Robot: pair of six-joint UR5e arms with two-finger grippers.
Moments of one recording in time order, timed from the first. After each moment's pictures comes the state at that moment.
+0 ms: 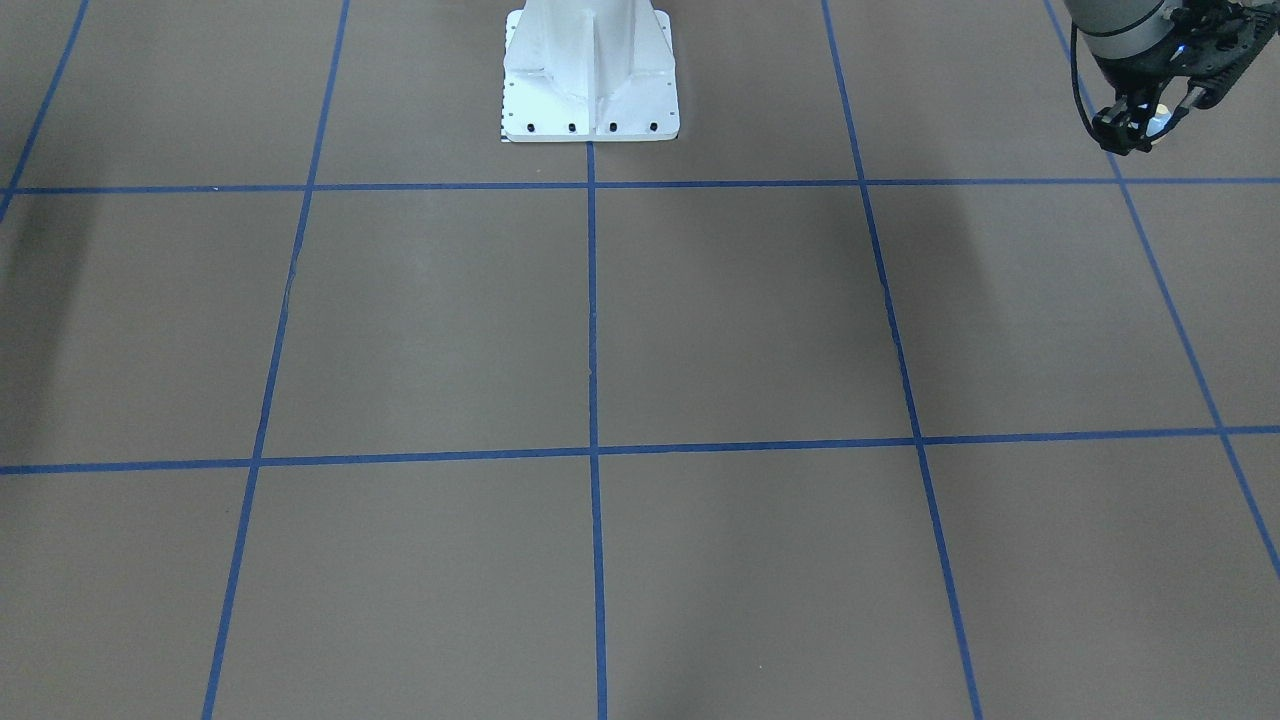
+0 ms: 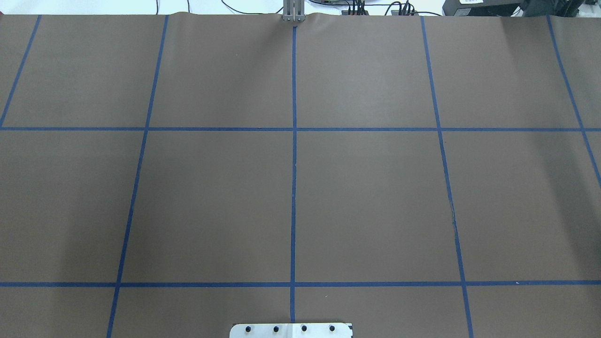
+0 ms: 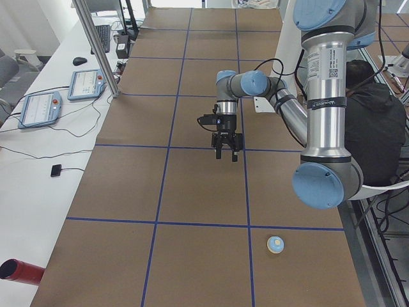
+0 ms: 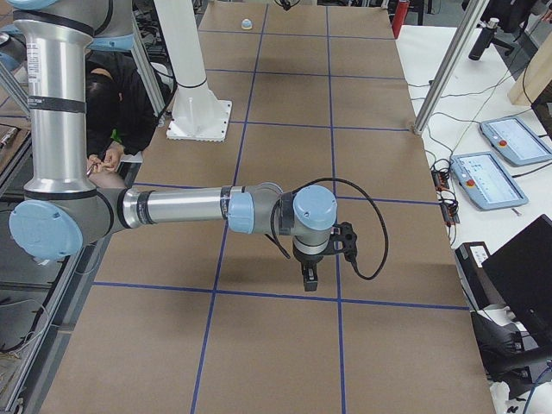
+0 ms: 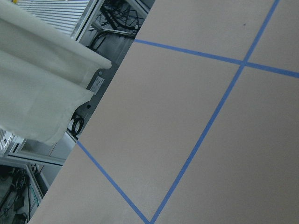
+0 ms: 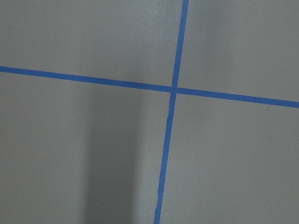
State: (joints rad) left arm -0.68 -1.46 -2.41 -0.75 -1.55 -1.65; right arm 1.61 -1.62 1.73 -1.68 2.39 -0.14
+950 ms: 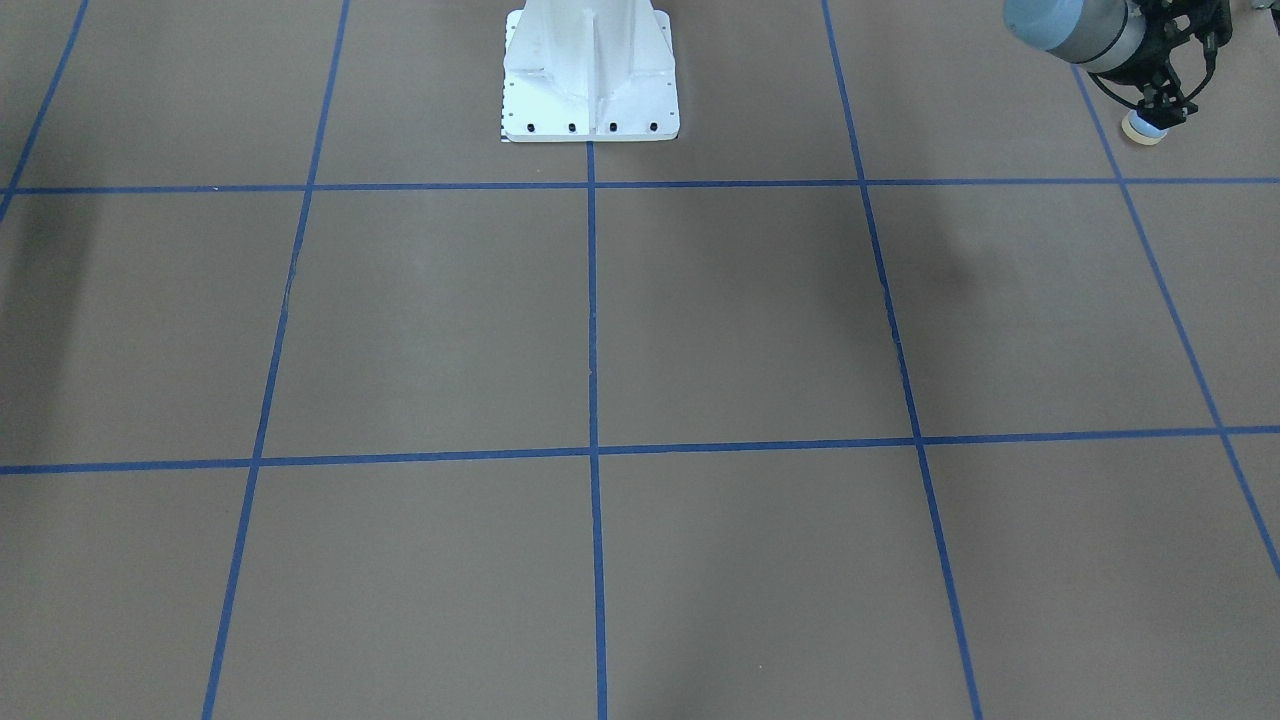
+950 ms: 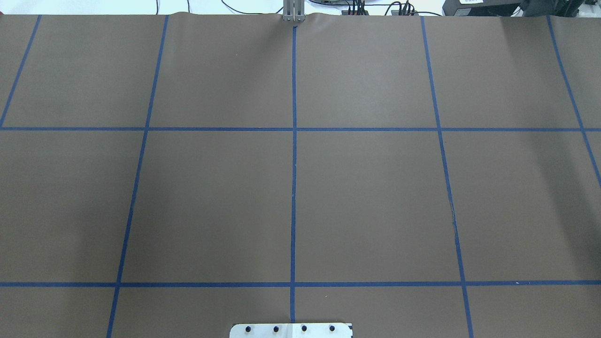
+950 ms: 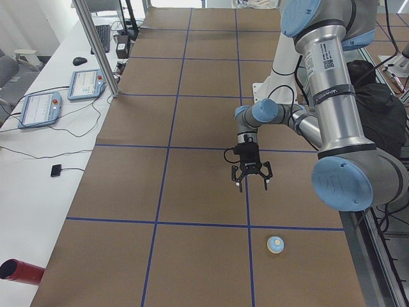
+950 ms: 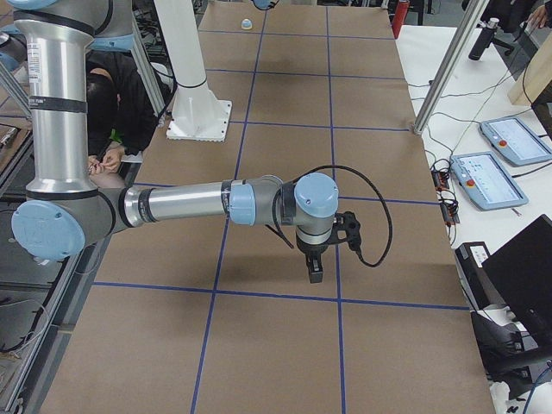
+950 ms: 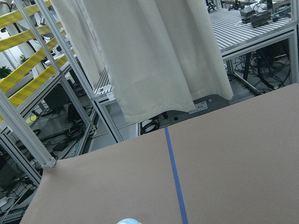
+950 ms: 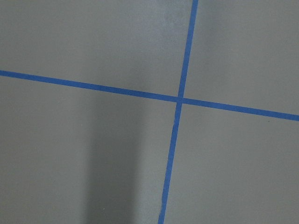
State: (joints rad) left arm -0.42 -1.18 -2.29 -0.89 -1.54 -2.50; right arm 1.61 -1.61 1.76 -1.68 2.39 -0.14
